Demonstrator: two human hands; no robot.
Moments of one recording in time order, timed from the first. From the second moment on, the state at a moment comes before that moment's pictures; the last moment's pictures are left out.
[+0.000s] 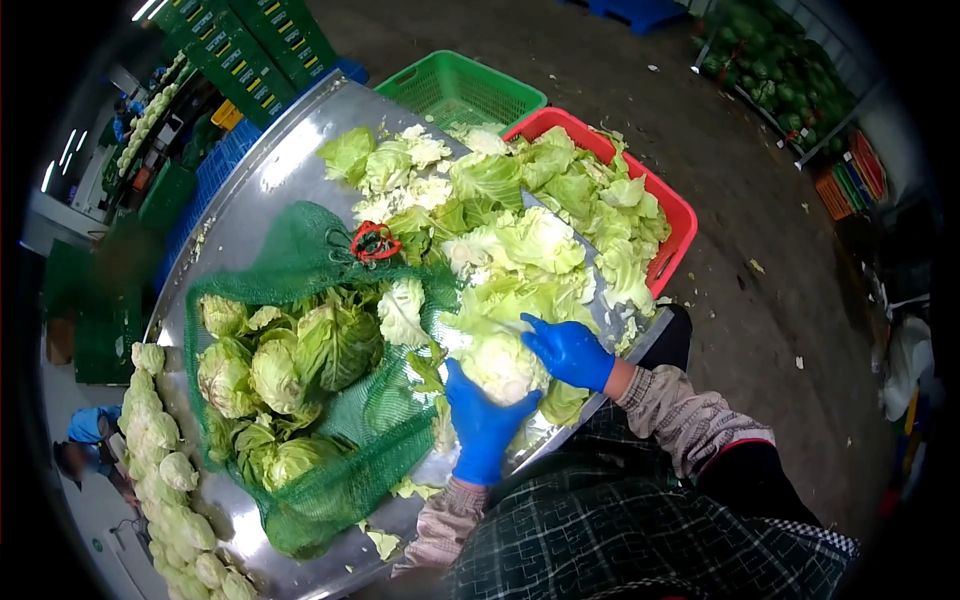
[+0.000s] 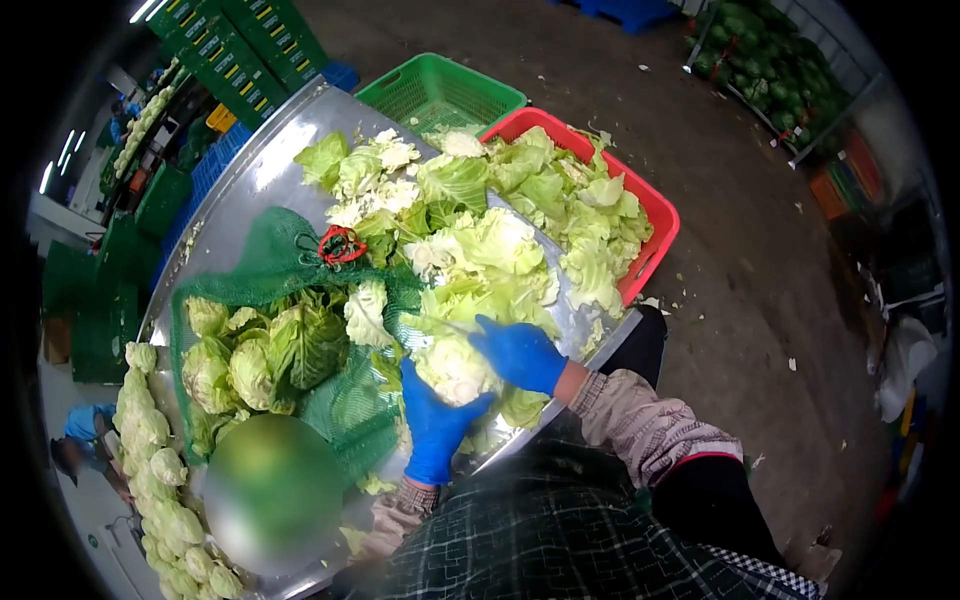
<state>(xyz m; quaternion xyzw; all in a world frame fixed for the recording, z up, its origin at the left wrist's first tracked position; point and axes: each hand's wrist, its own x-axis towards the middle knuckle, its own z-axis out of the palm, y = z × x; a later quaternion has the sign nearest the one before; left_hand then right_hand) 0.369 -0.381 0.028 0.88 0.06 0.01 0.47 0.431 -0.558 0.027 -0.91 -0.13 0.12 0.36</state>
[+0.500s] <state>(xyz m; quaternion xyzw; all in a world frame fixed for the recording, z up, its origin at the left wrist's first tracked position) 0.328 -0.338 0.022 0.81 0.10 0.00 0.58 0.459 -0.553 0.018 -0.90 -0.09 -0.01 0.43</state>
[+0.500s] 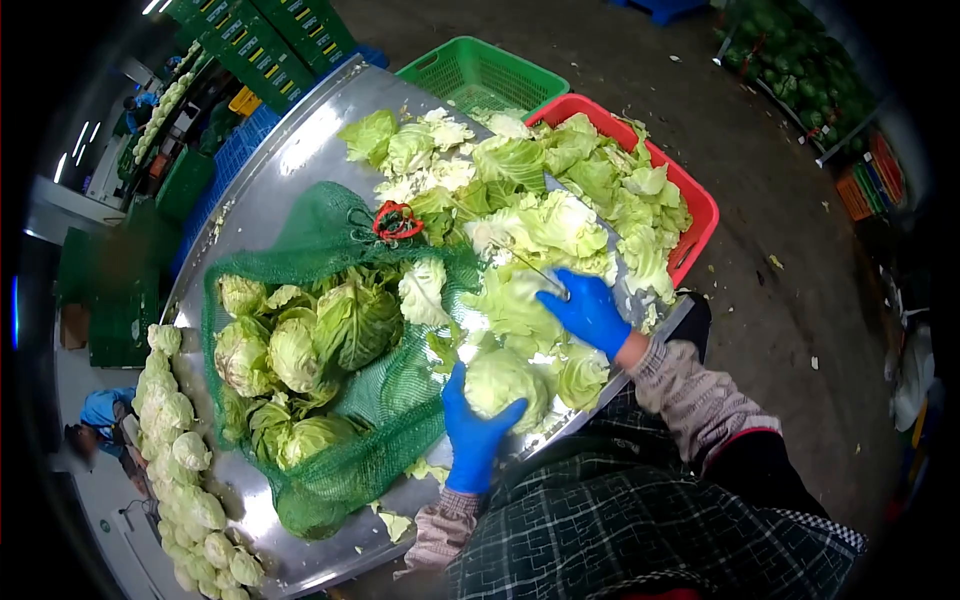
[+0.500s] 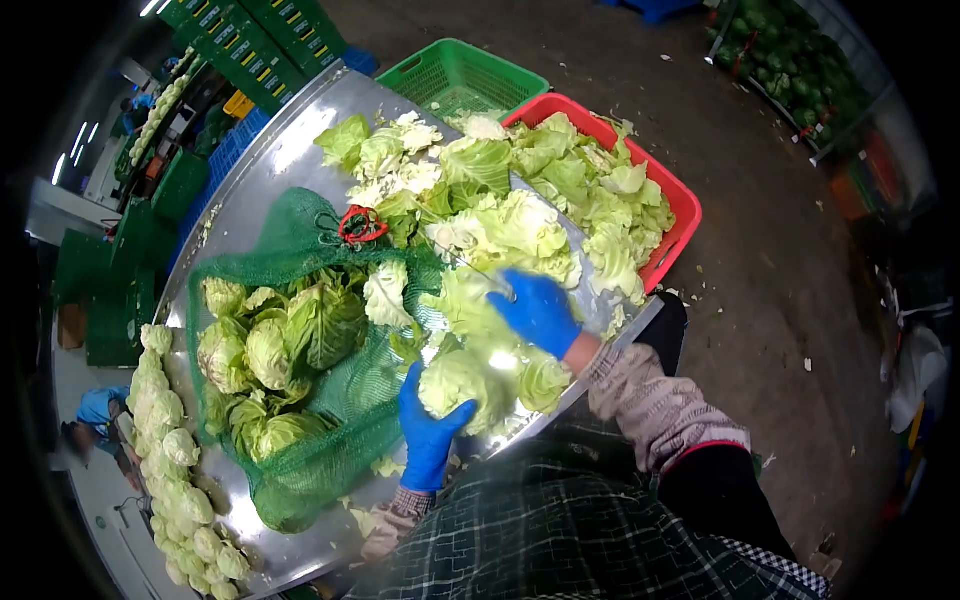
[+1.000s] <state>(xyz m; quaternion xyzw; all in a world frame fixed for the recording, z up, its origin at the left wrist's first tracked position) 0.320 -0.349 0.018 0.85 0.03 0.01 0.53 0.421 -0.534 0.029 -0.86 -0.24 0.14 0.42</state>
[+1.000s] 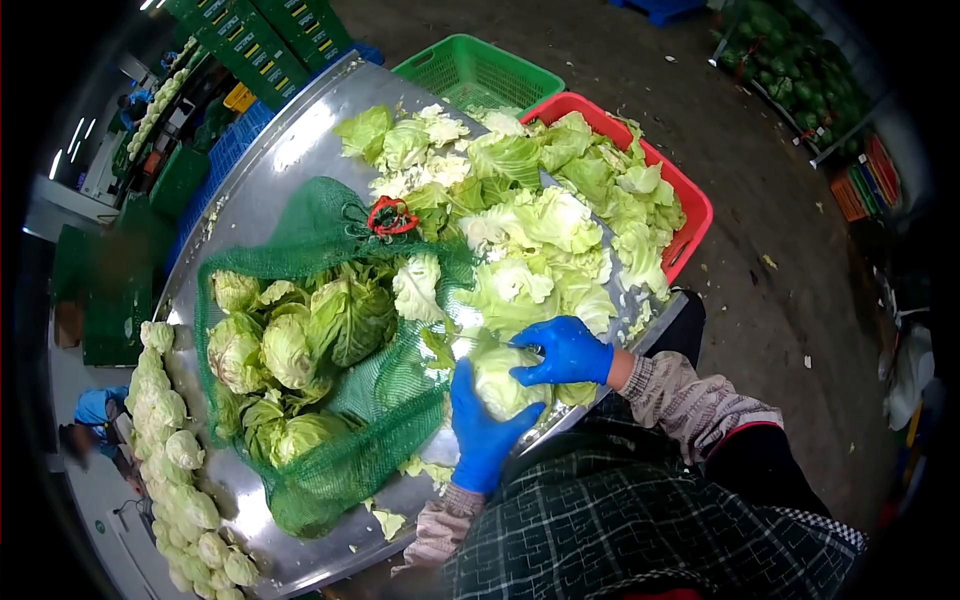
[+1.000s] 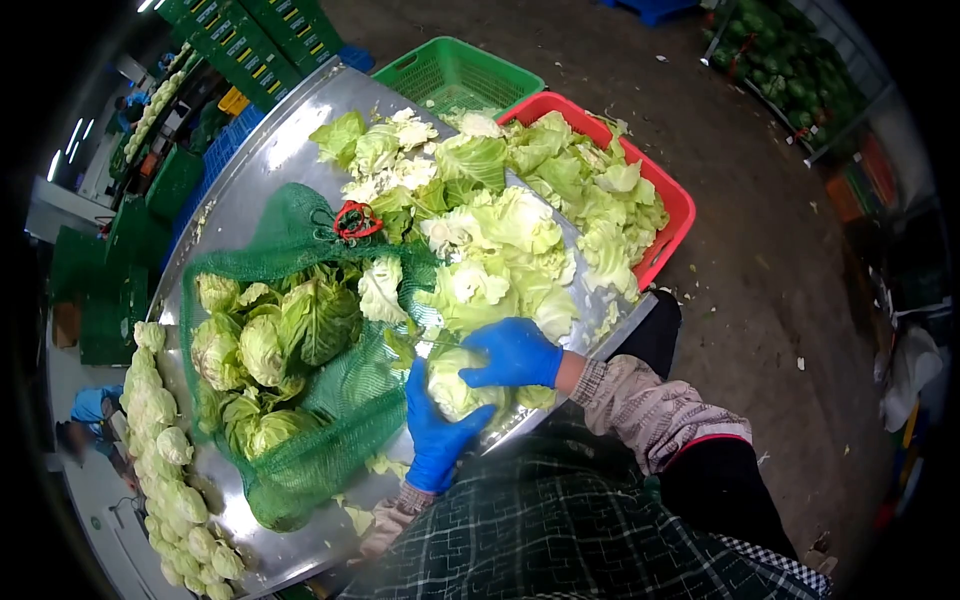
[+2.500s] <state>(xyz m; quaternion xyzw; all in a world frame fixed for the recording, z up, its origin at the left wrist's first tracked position) 0.288 -0.328 0.013 0.79 0.07 0.07 0.61 0.371 -0.532 0.014 -0.86 -0.20 0.06 0.47</state>
